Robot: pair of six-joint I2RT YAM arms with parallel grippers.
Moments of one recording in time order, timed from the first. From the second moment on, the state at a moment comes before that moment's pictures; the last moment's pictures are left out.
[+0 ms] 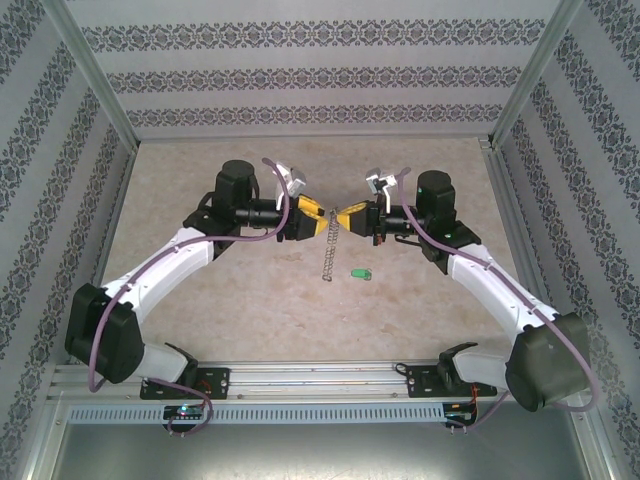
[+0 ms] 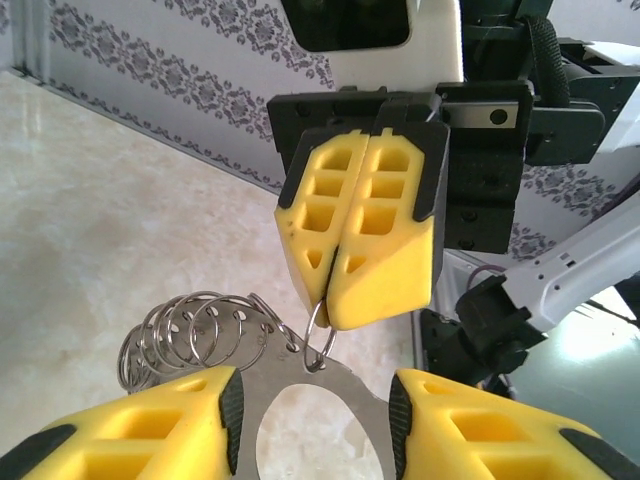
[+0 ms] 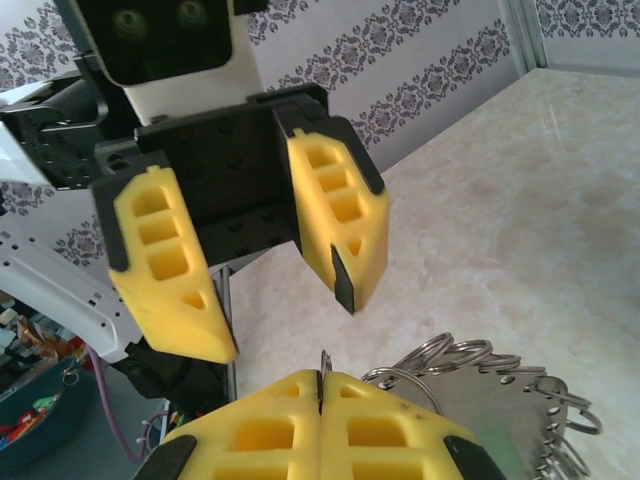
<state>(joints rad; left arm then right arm) -0.45 1.41 1.09 -0.01 0.98 -0.11 0.33 1.24 0.88 0.08 -1.06 0.30</state>
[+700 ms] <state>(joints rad) -0.45 1.46 1.09 0.11 1.08 -0.25 0.37 1.28 0.92 0.05 -1.06 0.29</state>
